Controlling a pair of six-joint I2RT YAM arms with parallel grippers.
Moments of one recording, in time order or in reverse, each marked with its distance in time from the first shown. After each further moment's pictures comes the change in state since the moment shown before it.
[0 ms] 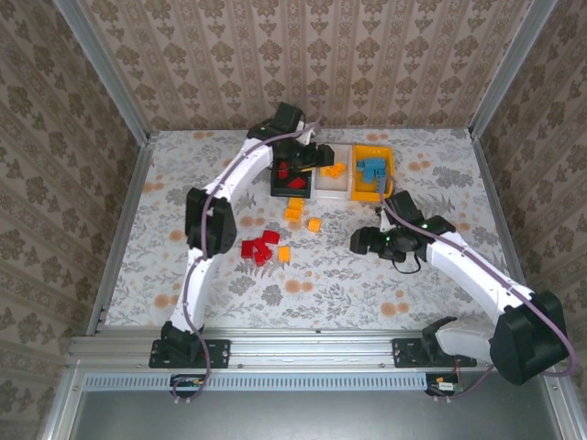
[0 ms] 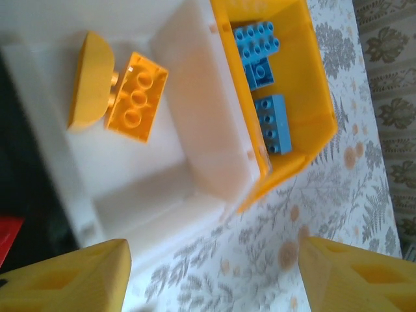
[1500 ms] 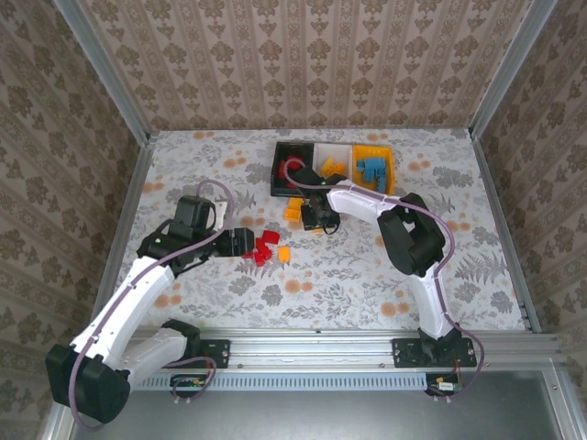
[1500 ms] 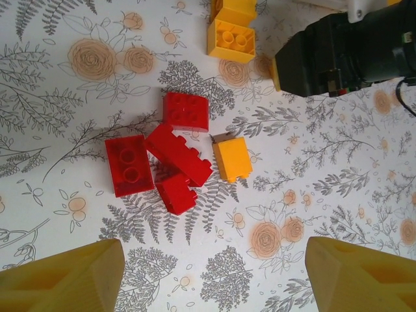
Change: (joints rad) left arm 0.132 -1.346 -1.423 0.105 -0.245 0.024; right arm 0.220 0.901 0.751 -0.054 0.292 -0.045
